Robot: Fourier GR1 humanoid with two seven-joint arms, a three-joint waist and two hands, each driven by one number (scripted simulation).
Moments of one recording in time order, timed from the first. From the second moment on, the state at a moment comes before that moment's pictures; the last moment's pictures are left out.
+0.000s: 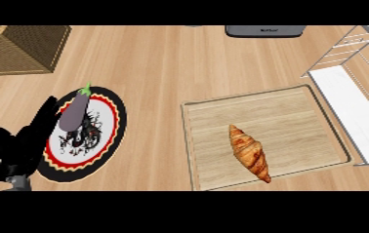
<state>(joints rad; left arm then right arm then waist) 0.02 0.28 0.18 -1.44 0.06 -0.08 0.10 -0.82 -0.41 -0.71 -1.61 1.62 0.36 0.91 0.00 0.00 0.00</state>
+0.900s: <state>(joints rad) 0.00 0.29 0.21 -1.41 0.06 -0.10 0.11 -0.88 -0.39 -0.77 -1.88 1.36 0.21 0.98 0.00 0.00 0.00</state>
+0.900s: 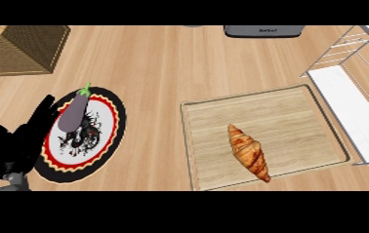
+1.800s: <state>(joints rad) 0.08 0.29 0.25 -1.44 0.06 -0.09 0.11 -1.03 -0.47 -0.81 -2.46 1.47 0.80 0.93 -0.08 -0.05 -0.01</state>
